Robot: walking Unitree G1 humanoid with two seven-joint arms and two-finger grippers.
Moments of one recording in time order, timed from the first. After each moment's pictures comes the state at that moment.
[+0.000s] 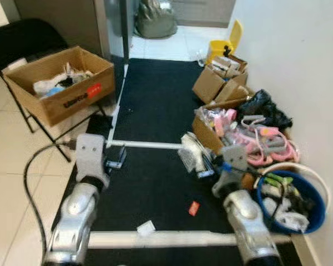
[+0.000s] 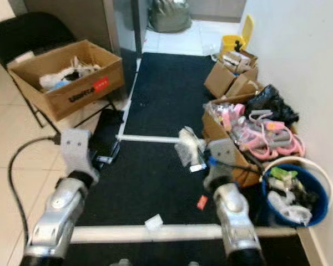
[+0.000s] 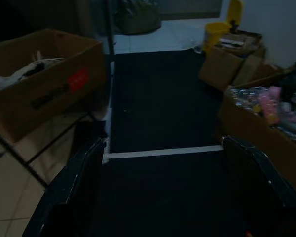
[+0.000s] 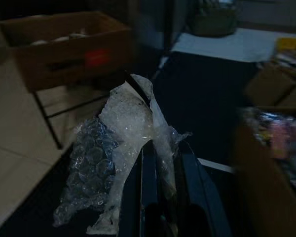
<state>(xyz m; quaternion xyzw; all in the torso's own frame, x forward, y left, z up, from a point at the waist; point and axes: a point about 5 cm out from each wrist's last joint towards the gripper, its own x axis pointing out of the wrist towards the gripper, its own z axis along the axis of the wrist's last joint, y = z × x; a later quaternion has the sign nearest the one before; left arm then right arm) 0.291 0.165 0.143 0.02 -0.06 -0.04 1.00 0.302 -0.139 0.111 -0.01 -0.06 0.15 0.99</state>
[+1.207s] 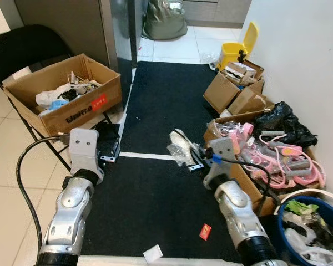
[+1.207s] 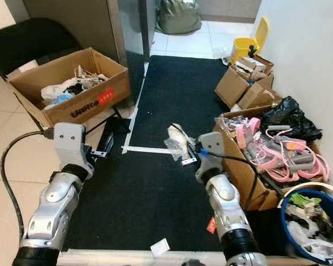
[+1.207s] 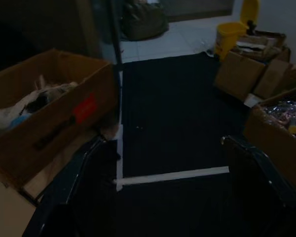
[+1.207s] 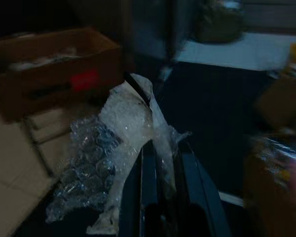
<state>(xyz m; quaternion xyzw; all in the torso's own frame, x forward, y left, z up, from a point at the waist) 0.311 0.173 0.155 0.05 -0.07 -0.06 0.99 0.319 -0.158 0.112 -0.01 -0.06 0.14 0.99</state>
